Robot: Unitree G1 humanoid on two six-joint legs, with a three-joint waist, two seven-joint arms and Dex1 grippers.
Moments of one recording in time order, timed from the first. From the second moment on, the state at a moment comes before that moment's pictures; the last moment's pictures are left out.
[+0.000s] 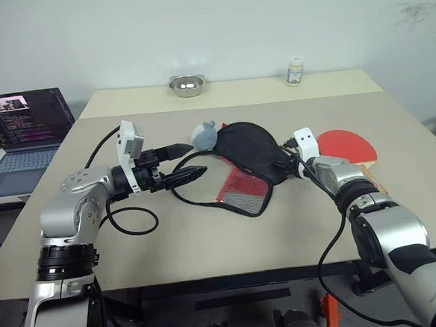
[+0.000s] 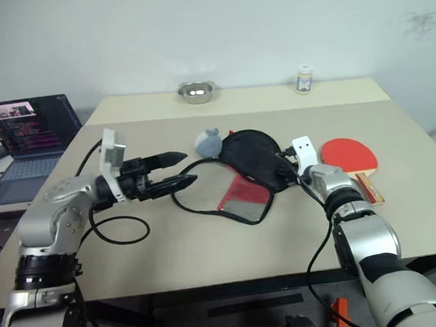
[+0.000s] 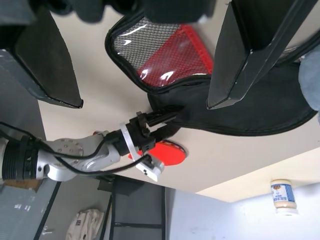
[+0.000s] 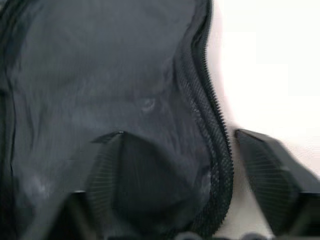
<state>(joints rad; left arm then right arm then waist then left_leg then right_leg) -0.62 0.67 0.12 0.09 -0.59 0.56 -1.14 -1.13 -0.28 0.02 1.24 0.07 0.20 0.49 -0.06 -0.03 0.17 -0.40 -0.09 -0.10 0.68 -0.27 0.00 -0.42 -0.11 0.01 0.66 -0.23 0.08</state>
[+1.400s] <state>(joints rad) -0.75 0.61 0.04 0.11 -0.59 0.60 -1.20 -0.41 0.00 -0.42 -0.37 0.62 1.44 -0.02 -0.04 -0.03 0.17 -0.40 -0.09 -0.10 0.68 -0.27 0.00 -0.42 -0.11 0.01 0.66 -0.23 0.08</state>
